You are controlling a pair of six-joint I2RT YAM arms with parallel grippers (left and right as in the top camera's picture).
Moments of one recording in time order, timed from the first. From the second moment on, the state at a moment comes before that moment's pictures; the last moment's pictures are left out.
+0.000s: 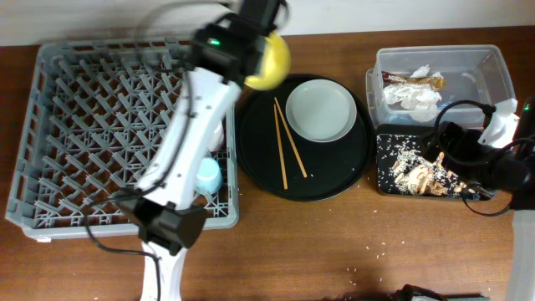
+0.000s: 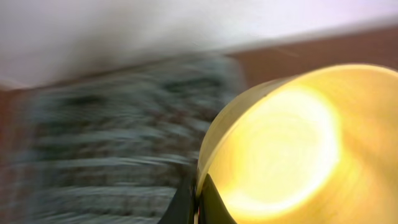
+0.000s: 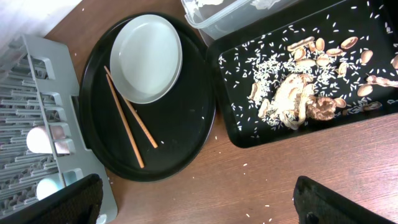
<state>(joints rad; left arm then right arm) -0.47 2.19 2.57 -1.31 -0.57 -0.18 -0.35 1.19 1.44 -1.29 -0.34 0.25</state>
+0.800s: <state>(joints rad) -0.34 2.20 2.01 -0.44 -1.18 0.16 -0.35 1.19 1.44 -1.29 -0.34 0.25</state>
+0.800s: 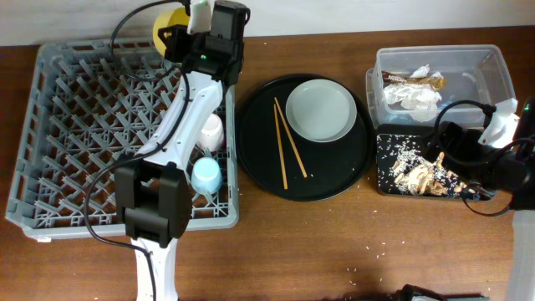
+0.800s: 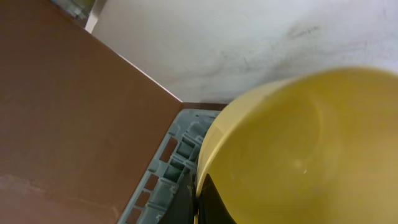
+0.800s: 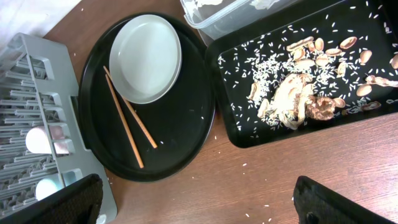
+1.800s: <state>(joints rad) -0.34 2.27 1.84 -0.22 -1.17 0.18 -0.35 1.19 1.44 -1.29 -0.34 0.25</state>
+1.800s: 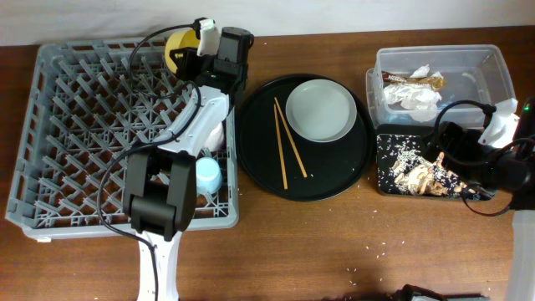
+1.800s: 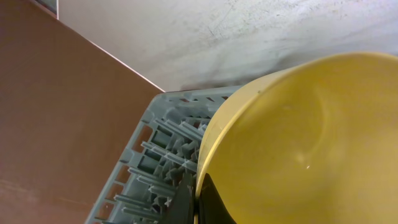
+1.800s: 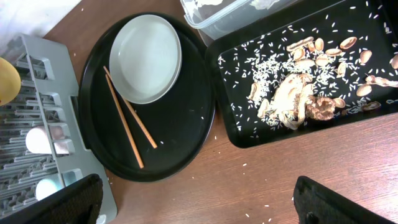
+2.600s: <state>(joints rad) -0.47 2.27 1.84 -0.30 -1.27 0.24 -0.35 1.19 1.44 -1.29 -0.34 0.25</state>
